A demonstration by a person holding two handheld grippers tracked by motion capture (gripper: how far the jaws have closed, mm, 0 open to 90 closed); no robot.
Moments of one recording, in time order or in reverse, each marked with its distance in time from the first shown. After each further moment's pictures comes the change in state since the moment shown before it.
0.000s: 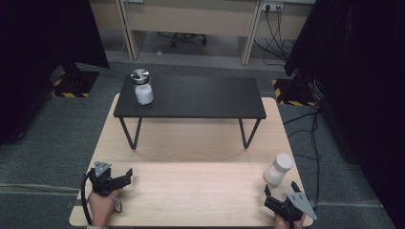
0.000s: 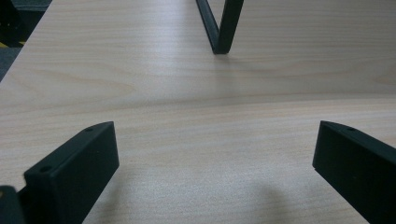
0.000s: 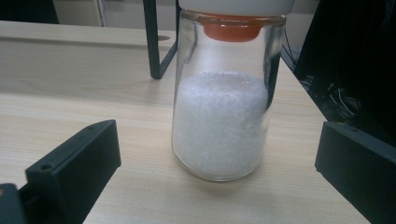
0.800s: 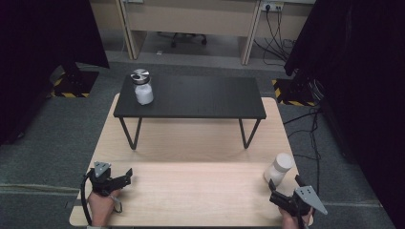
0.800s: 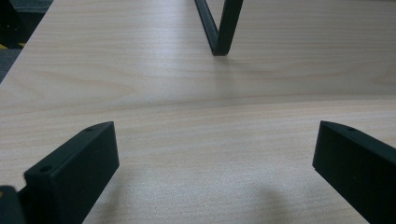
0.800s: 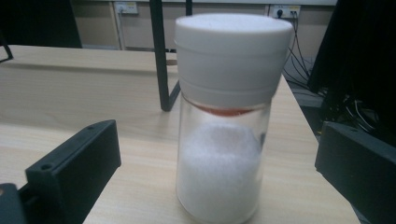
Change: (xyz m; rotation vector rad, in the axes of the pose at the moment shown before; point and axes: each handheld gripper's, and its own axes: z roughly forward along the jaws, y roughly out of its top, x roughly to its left) left arm 0.000 -0.001 0.000 -0.002 0.002 0.002; right arm -0.019 0.032 -0.003 -0.037 0.068 0.009
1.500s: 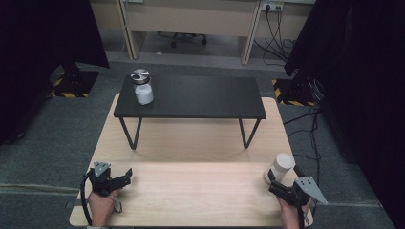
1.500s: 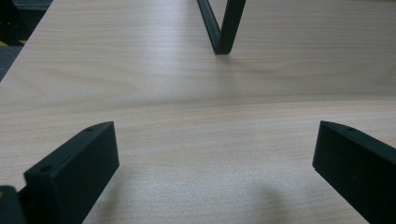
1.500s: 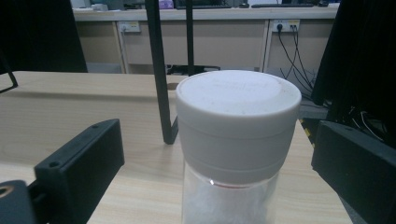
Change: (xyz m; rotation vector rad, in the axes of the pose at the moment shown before) left arm 0.001 0.000 0.000 0.003 0.002 -0.008; right arm 0.000 0.015 0.018 -0.051 0.001 0.032
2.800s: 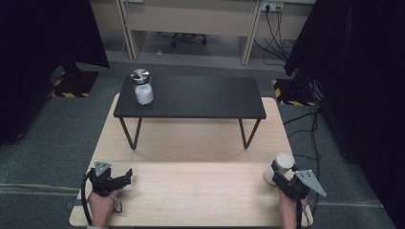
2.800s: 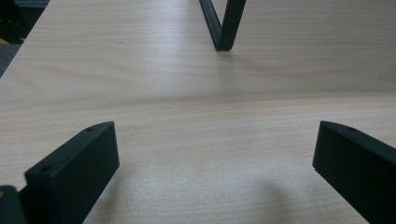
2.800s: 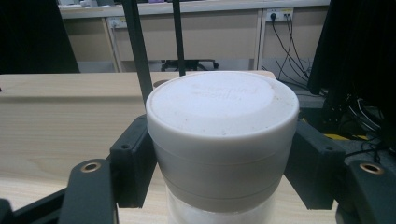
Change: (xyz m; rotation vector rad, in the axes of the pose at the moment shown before) left arm -0.002 0.002 0.001 0.016 0.007 0.008; right arm -0.002 0.008 0.016 0.034 -0.024 0.042
